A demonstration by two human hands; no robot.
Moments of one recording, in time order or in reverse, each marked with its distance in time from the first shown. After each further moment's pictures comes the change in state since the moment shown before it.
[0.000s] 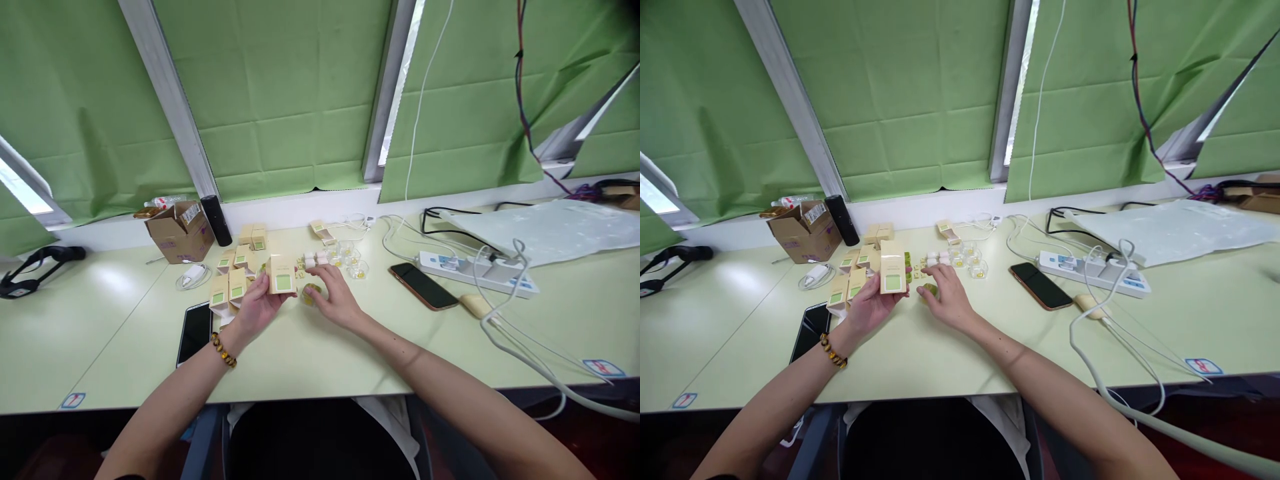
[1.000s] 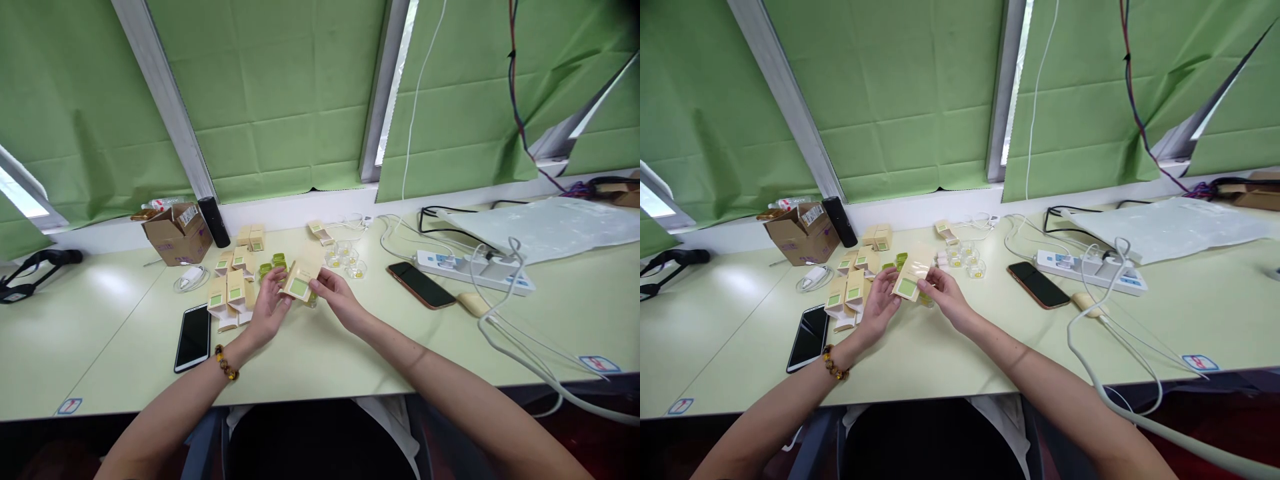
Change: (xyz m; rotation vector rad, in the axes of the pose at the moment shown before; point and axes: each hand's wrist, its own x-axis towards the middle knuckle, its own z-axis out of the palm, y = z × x) left_hand -0.008 -0.027 0.002 0.557 -0.053 0.312; right_hand 0.005 -0.024 -0.008 0.945 -0.059 0.371
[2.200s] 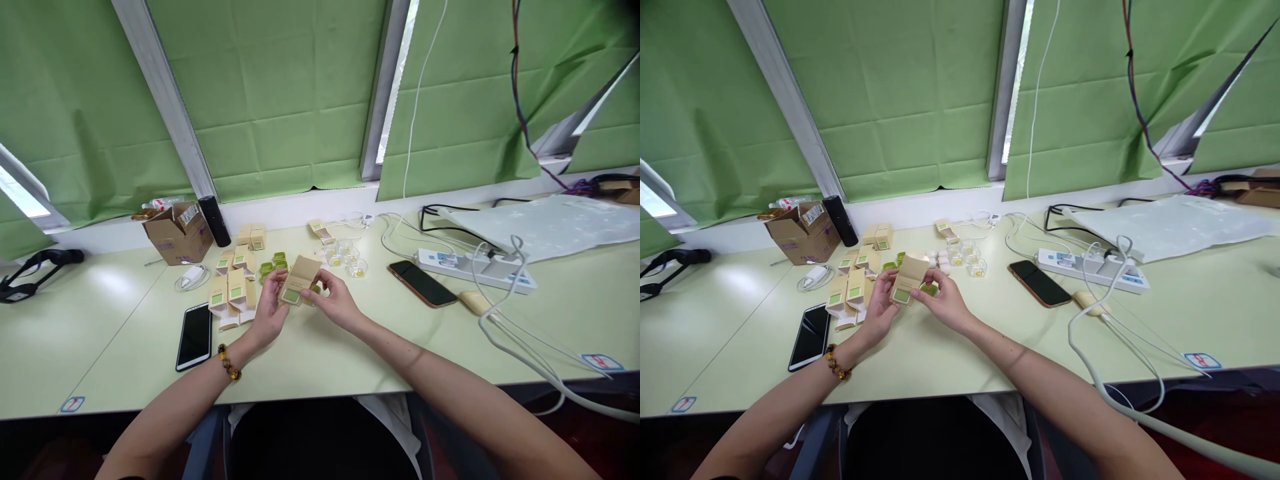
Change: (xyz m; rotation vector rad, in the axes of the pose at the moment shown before) left_hand -0.001 0.001 0.004 0.050 0.026 -0.022; right_hand 0.003 0.016 -0.003 -0.395 0.103 -0.161
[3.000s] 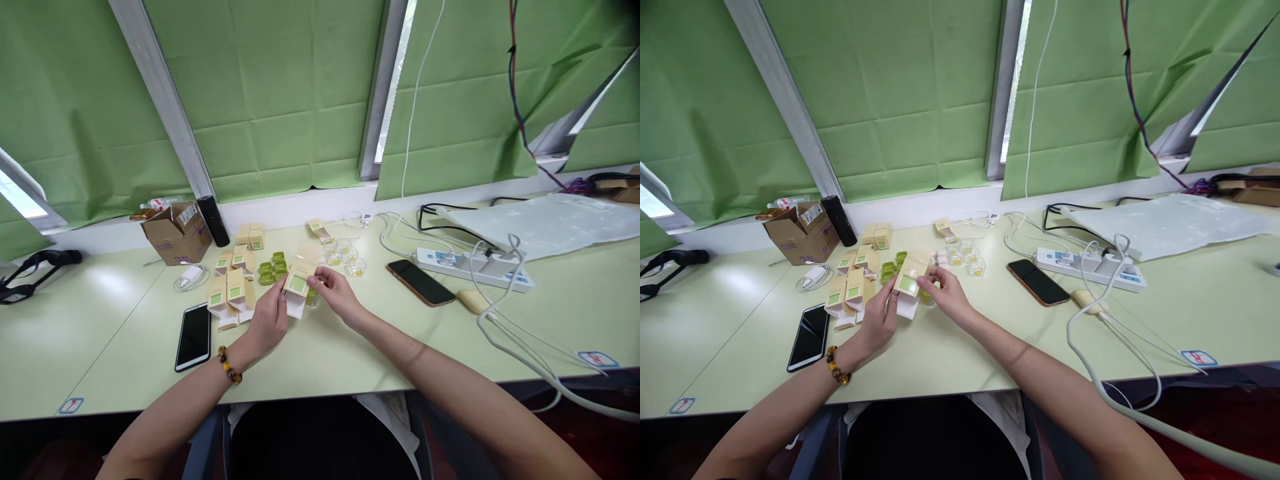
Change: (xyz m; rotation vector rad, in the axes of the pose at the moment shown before) left_hand -0.009 0.007 0.000 0.321 0.076 0.085; right_hand 0.006 0.004 -0.004 0.189 -0.019 0.160
